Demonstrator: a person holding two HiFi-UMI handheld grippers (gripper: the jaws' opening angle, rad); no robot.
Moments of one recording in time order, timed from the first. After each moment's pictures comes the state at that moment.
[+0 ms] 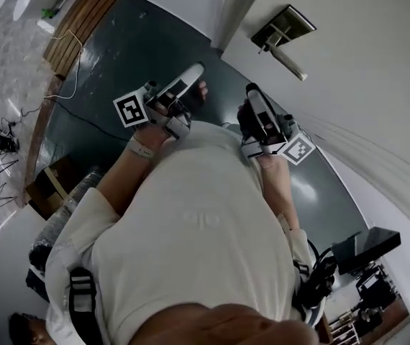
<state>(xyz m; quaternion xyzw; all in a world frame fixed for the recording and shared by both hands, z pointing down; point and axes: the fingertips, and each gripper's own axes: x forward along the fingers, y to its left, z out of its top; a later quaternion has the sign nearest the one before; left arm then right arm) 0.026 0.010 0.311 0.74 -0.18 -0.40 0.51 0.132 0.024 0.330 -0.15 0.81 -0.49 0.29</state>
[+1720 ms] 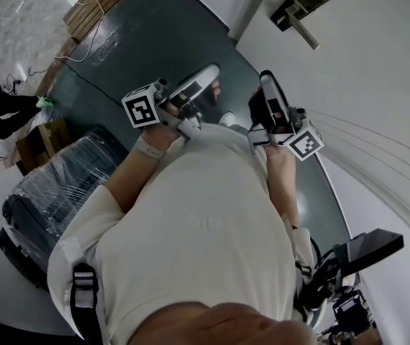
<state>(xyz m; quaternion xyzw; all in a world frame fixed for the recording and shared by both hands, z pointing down) 0.074 0.173 0.281 0.77 -0.25 -0.39 0.43 0.167 0.141 0.304 -0.14 0.84 -0.45 0.25</state>
